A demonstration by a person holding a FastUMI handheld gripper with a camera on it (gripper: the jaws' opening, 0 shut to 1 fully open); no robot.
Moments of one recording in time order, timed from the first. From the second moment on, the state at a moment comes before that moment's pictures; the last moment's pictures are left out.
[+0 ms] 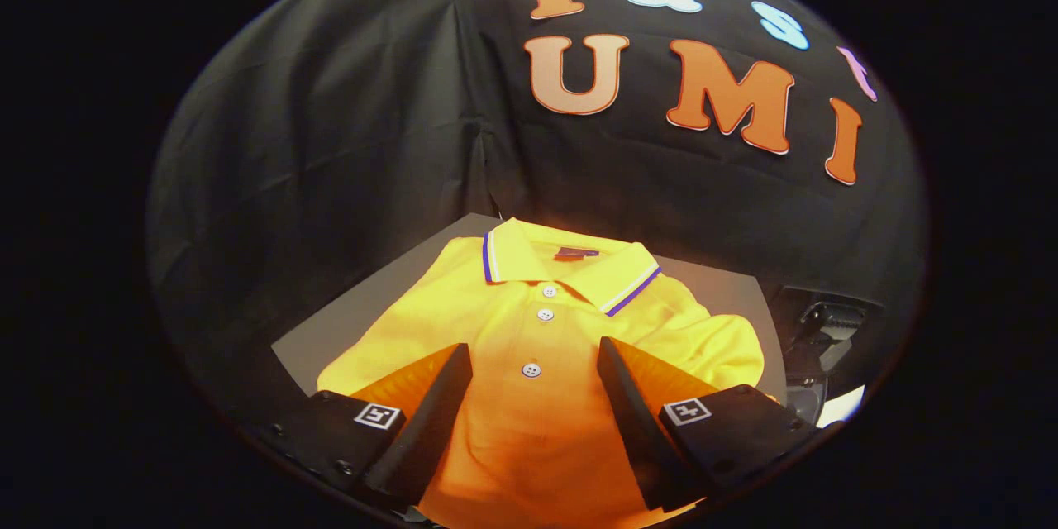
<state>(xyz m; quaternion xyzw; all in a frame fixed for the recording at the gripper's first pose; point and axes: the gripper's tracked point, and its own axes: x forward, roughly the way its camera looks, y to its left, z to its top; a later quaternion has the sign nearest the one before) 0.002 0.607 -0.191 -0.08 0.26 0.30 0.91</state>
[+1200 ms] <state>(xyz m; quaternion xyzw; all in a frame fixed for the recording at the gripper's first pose) 0.004 0.574 -0.148 0.00 0.14 0.35 0.92</state>
